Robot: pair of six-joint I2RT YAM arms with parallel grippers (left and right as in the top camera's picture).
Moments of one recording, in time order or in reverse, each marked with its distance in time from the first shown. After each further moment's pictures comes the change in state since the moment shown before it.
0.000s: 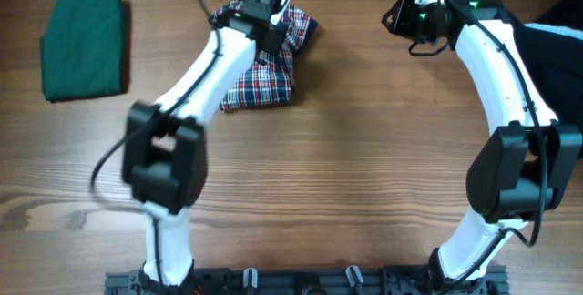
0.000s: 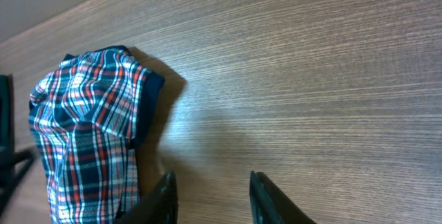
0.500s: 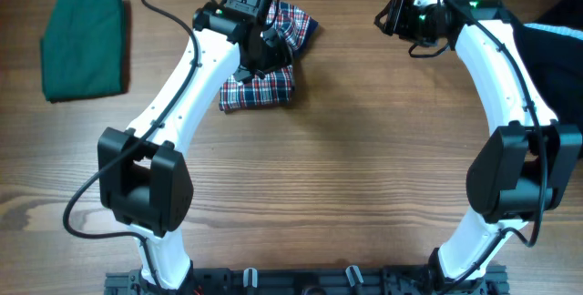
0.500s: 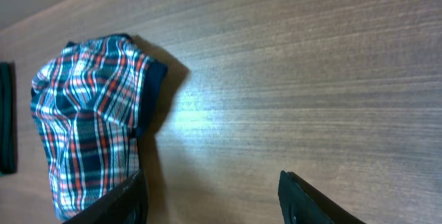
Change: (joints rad) left arm 0.009 -0.111 -0.019 -0.342 0.314 -0.766; right arm 0.000 0.000 0.000 -0.028 -0.026 -0.026
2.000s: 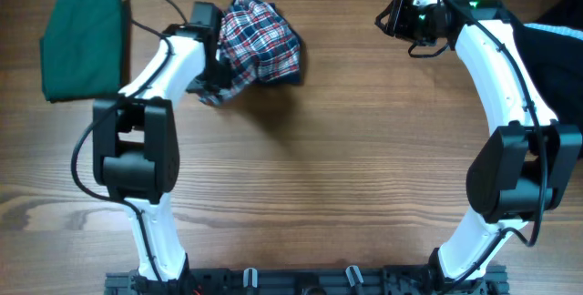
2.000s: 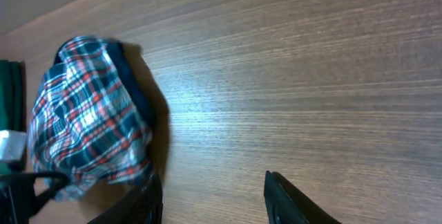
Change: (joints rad) left arm 0.243 0.165 -0.196 0.190 -0.230 0.521; right arm 0.000 0.000 0.000 0.014 -0.020 0.005
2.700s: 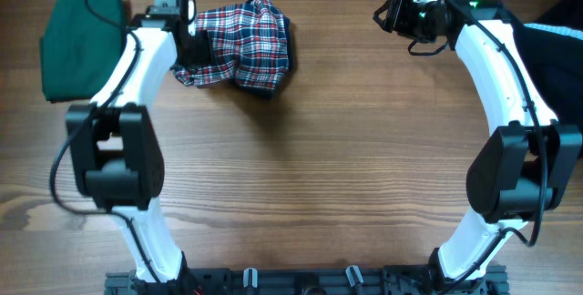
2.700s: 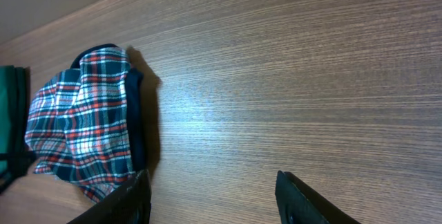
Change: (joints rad) left arm 0.091 -0.071 0.067 0.088 0.129 0.031; right arm 0.000 0.000 0.000 0.032 0.000 0.000
